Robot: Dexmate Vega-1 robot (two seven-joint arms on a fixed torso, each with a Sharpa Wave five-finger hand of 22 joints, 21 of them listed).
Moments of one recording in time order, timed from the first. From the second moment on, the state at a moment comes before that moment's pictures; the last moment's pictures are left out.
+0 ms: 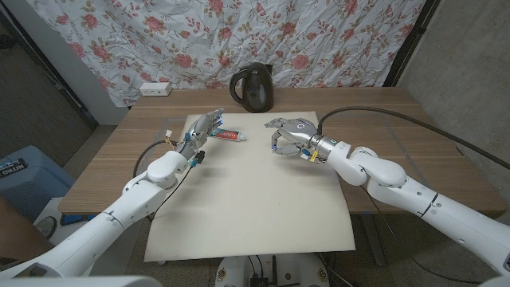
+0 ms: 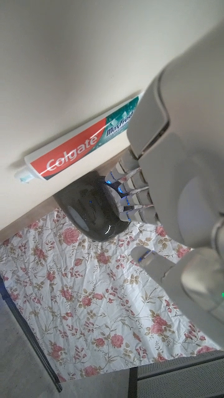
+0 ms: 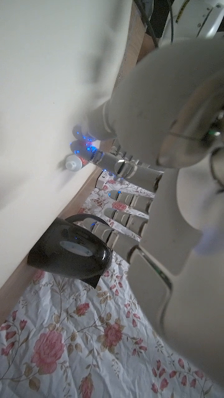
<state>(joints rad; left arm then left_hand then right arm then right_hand) 1.01 0.71 0.38 -1.67 -0.45 -0.15 0.12 0.02 0.08 0.74 0.11 0.19 0.13 -0.02 0.19 0.17 0.07 -0.05 0.20 0.17 0.03 -0.04 0.18 0.16 0.12 -0.04 0.19 0.17 -0.86 -0.84 -0.66 -1.95 -0.88 0.05 -0.04 0.91 0.03 0.42 -0.15 0.19 0.98 -0.21 0.64 0.29 0.24 -0.10 0.21 0.18 0.12 -0.04 0.30 0.27 0.42 0.00 0.20 0.16</state>
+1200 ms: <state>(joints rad) 0.95 0.71 0.49 -1.82 -0.31 0.05 0.18 0.02 0.08 0.74 0.11 0.19 0.16 -0.03 0.19 0.17 0.09 -0.05 0.20 0.17 0.05 -0.04 0.18 0.16 0.13 -0.04 0.19 0.17 -0.91 -0.85 -0.58 -1.80 -0.62 0.18 -0.21 0.92 0.03 0.41 -0.16 0.19 0.96 -0.22 0.63 0.29 0.24 -0.09 0.20 0.18 0.12 -0.04 0.30 0.28 0.42 0.00 0.20 0.17</state>
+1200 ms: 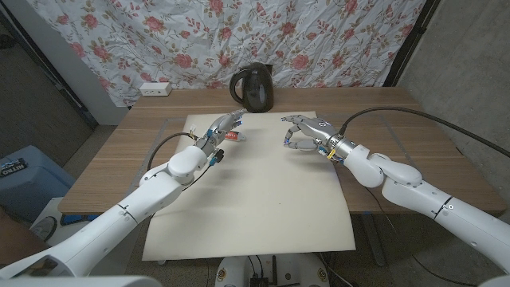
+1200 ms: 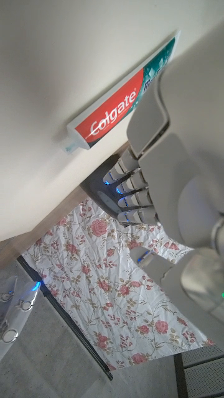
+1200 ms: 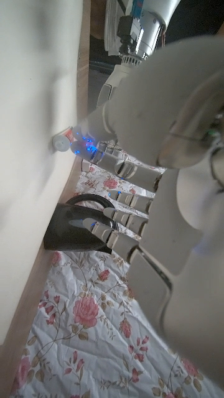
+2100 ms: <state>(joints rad) 0.88 0.79 0.58 -1.91 -0.11 0.18 0.10 0.02 0.08 0.75 0.11 0.19 0.16 -0.05 0.19 0.17 0.10 -0.07 0.20 0.17 0.06 -0.03 0.18 0.17 0.13 -0.04 0.19 0.17 -0.89 -0.81 -0.57 -1.71 -0.52 0.23 -0.27 0.92 0.03 0.41 -0.16 0.19 0.94 -0.23 0.61 0.28 0.24 -0.09 0.20 0.18 0.12 -0.04 0.30 0.28 0.42 0.00 0.20 0.17</state>
